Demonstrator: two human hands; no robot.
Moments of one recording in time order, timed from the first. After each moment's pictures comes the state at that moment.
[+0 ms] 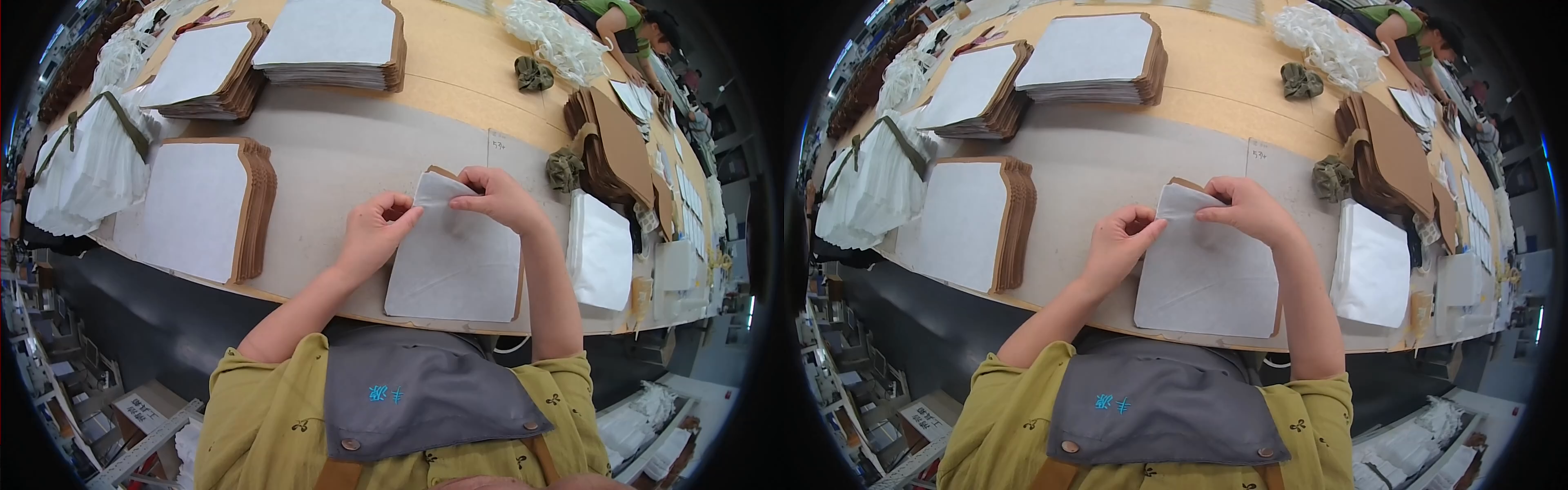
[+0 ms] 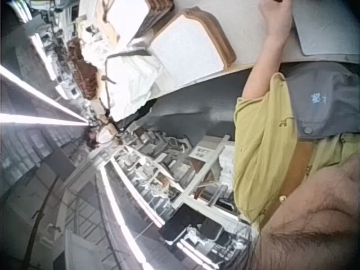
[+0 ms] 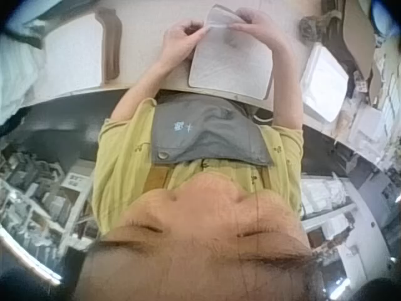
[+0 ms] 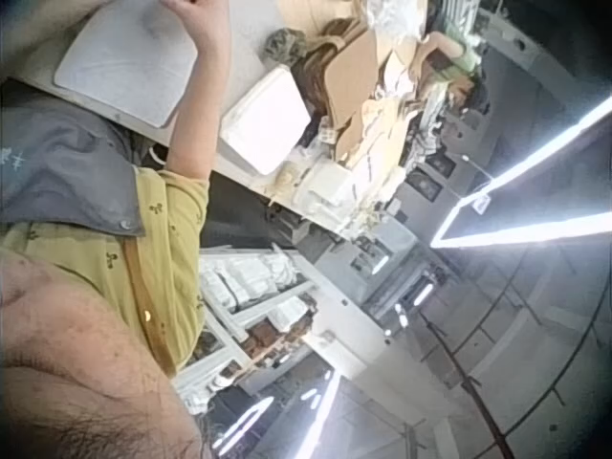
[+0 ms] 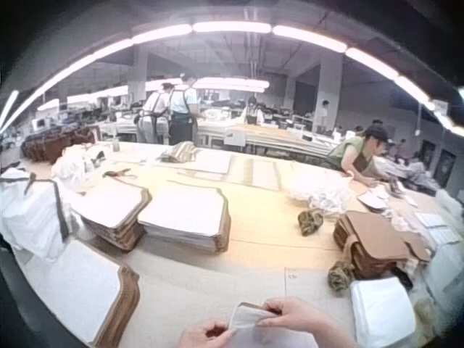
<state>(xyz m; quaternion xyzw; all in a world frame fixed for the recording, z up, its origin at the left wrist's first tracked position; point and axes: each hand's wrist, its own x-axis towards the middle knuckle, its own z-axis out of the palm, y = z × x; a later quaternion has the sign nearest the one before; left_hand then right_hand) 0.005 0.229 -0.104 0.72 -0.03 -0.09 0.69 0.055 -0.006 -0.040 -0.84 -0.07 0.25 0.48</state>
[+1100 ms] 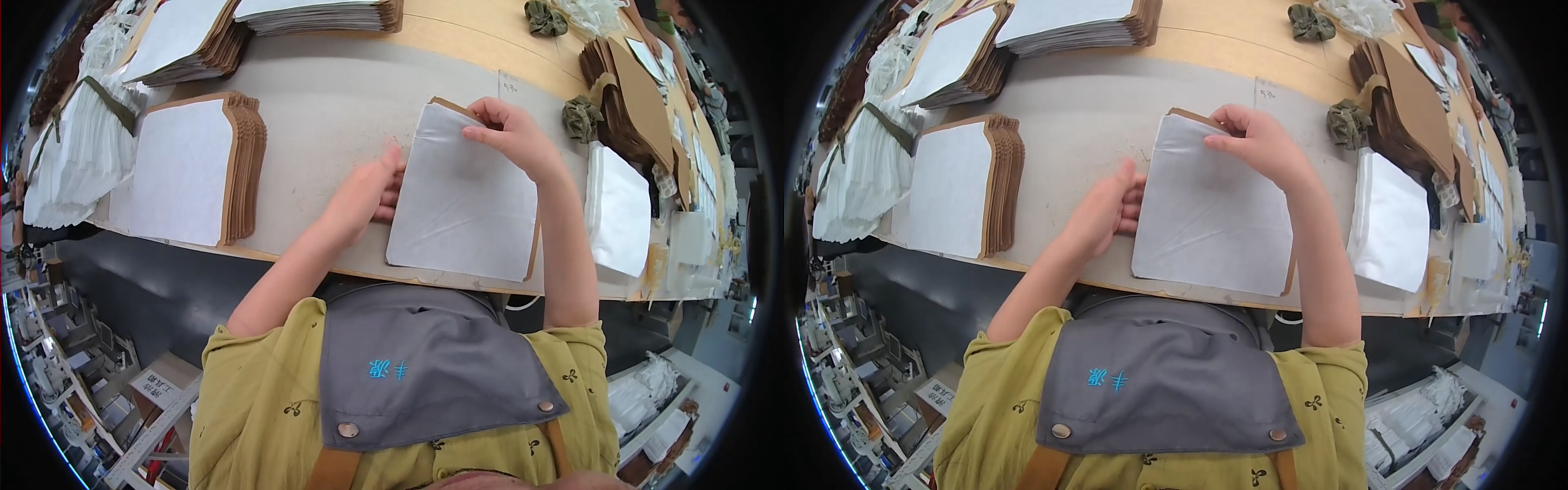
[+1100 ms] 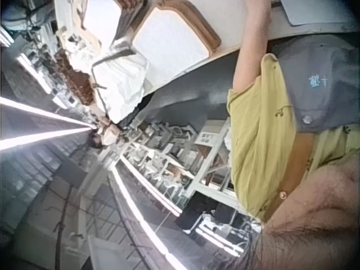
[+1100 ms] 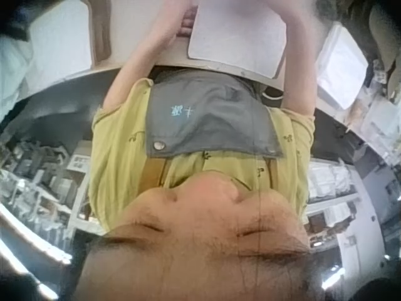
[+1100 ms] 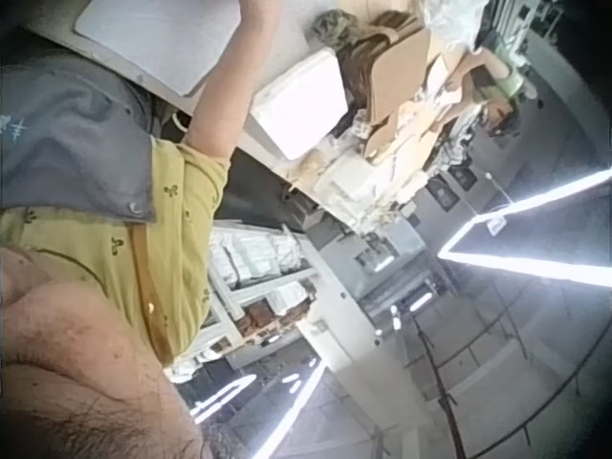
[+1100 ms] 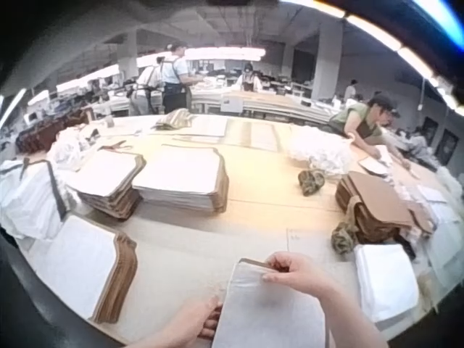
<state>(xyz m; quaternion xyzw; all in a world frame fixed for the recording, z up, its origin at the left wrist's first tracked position) 0.001 0.242 -0.083 0.53 0.15 -0.37 0.75 0.057 -0.013 -0.053 -0.85 -0.05 0.18 0.50</state>
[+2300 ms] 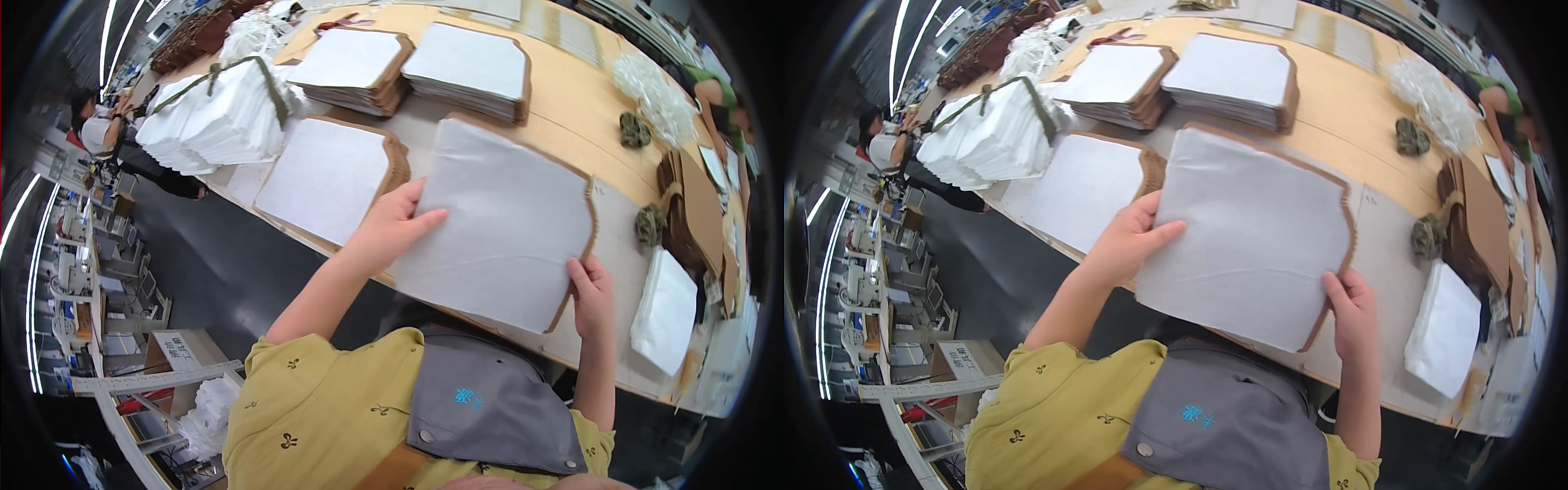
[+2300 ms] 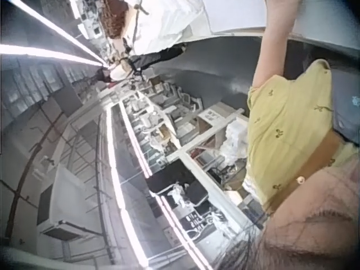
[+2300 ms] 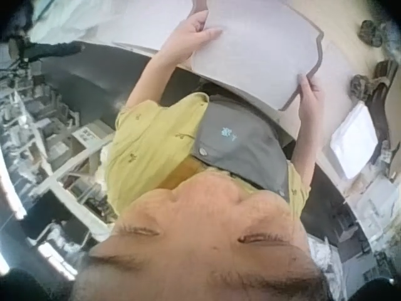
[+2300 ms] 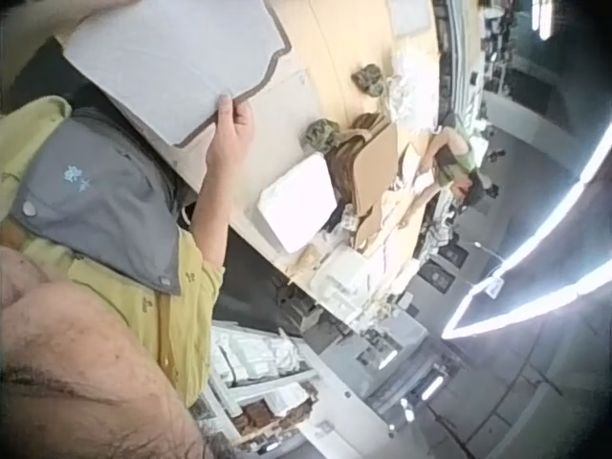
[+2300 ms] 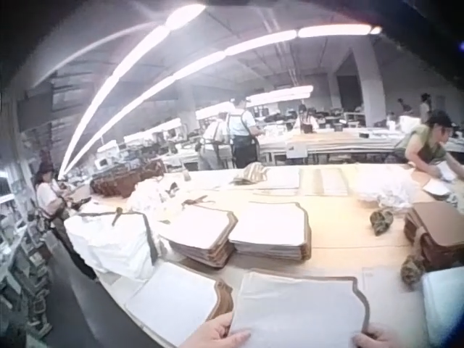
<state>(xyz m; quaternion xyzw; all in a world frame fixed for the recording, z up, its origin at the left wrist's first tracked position) -0.038 0.350 -0.006 0.67 -0.01 -0.14 0.73 -0.056 0.005 -0.059 -0.66 0.05 0.10 0.75</state>
